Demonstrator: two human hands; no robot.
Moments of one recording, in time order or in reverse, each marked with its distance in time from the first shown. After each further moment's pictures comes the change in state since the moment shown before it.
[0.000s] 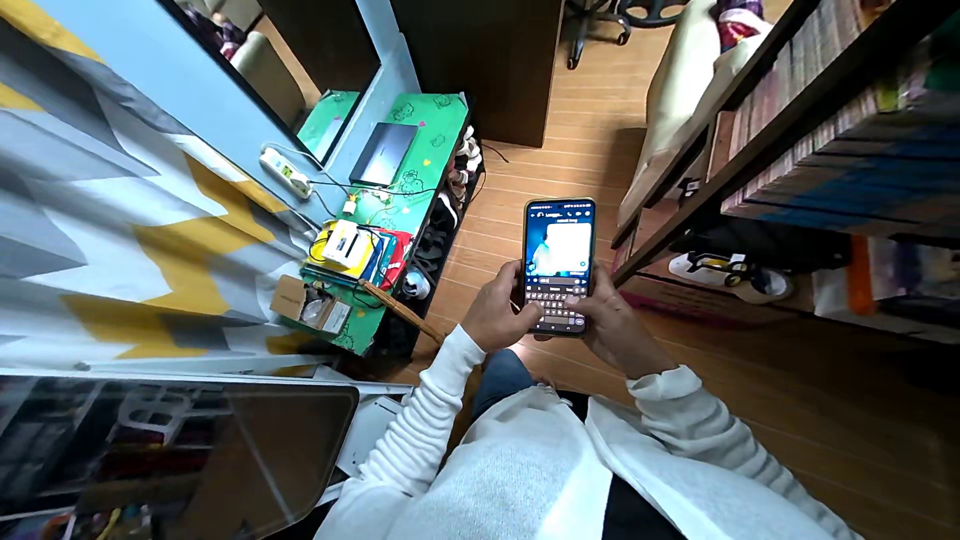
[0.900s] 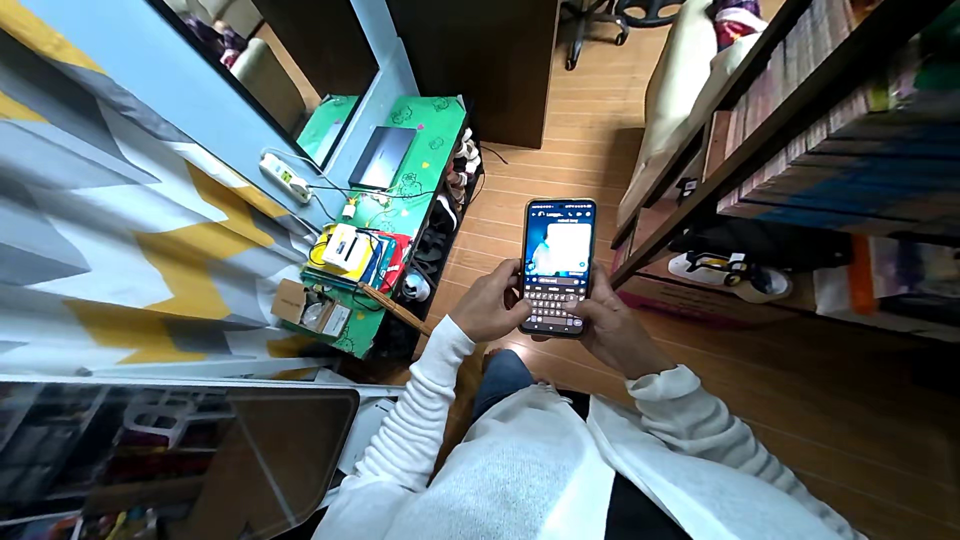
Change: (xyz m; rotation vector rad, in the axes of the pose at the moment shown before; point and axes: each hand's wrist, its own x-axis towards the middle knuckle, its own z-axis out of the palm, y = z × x) left_hand 0.011 0.006 -0.014 0.131 -0.139 0.041; right_hand 0.000 -0.003 -0.006 0.064 0.003 0.023
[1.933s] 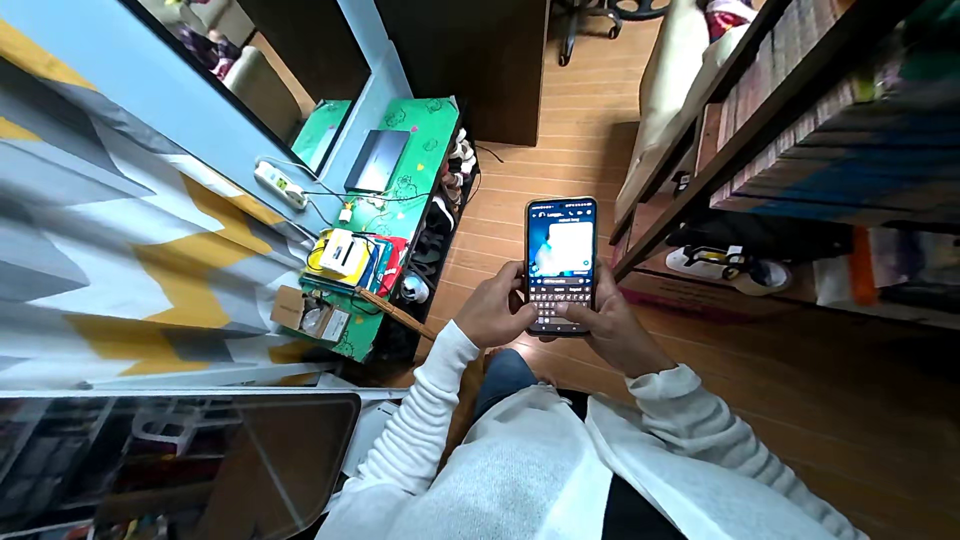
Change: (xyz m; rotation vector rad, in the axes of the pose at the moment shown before) left_hand 0.009 0.007 0.016 -0.032 0.006 -0.023; right_hand -0.002 -0.001 -0.013 -0.090 0.069 -0.074
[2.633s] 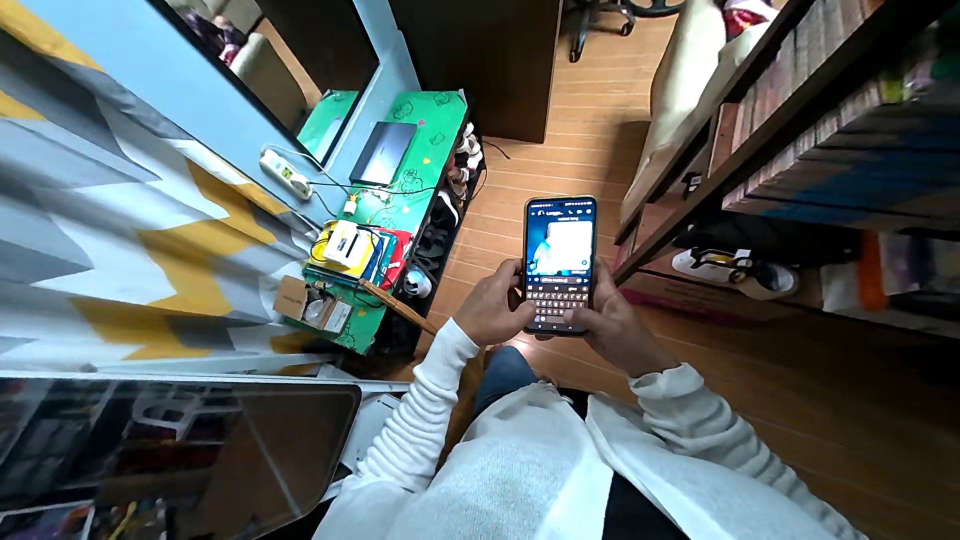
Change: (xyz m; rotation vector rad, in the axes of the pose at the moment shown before) left_hand -0.009 -0.005 -0.007 0.019 0.036 -0.012; right_hand 0.002 0.004 0.003 -0.040 -0.103 0.008
